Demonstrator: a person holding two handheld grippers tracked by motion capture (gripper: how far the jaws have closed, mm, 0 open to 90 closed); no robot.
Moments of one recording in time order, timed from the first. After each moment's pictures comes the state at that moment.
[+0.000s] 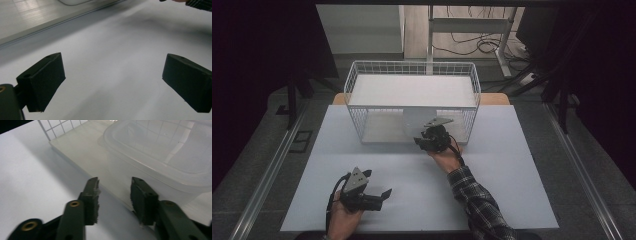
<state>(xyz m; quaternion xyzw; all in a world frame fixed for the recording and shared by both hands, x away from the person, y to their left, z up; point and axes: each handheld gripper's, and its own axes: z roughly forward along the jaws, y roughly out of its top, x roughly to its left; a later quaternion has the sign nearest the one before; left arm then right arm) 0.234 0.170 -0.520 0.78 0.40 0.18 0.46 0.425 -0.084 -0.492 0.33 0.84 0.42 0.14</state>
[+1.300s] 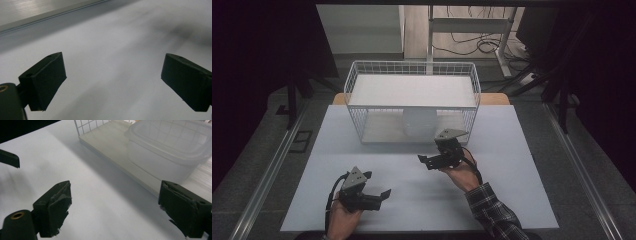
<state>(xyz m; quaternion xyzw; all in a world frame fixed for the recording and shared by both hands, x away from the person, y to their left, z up) 0.235 0.173 -0.520 0.78 0.41 0.15 0.46 0.368 -0.119 -0.468 0.29 0.84 0.44 0.13</state>
